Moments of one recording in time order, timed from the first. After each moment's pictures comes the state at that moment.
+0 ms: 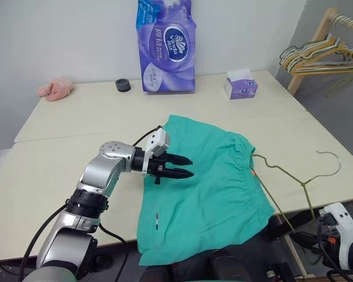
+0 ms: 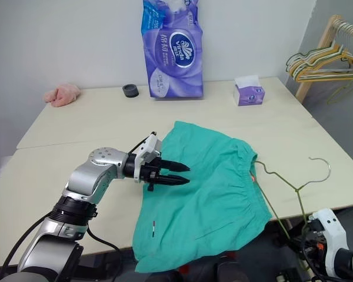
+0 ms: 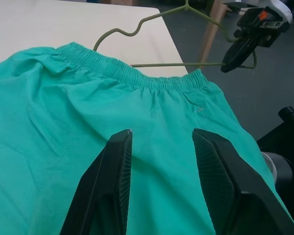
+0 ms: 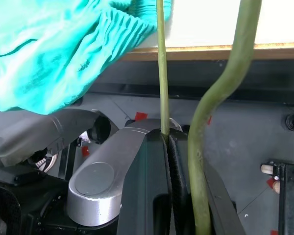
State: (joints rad) left arm -0.60 0.53 -0.19 0.13 -0.35 0.45 -1.36; right arm 0.46 -0.72 -0.60 -0.72 0.66 1.30 0.74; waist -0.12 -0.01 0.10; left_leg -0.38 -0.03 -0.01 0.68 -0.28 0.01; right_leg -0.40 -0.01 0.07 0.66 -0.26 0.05
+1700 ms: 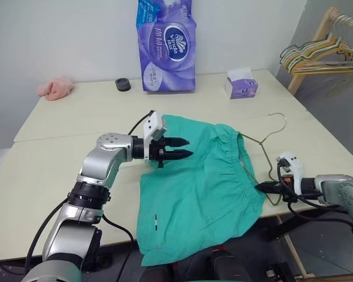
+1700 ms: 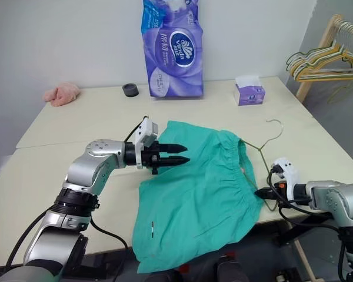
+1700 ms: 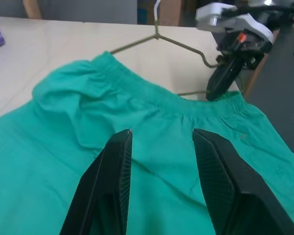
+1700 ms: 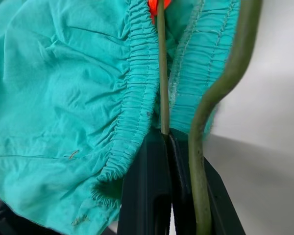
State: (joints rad) left arm -0.68 0.49 -0.11 0.22 -0.35 0.42 -1.16; right arm -0.29 -0.82 -0.03 -0.16 0.60 1.17 0.76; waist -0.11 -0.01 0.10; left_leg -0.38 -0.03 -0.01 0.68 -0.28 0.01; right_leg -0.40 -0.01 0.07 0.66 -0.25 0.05
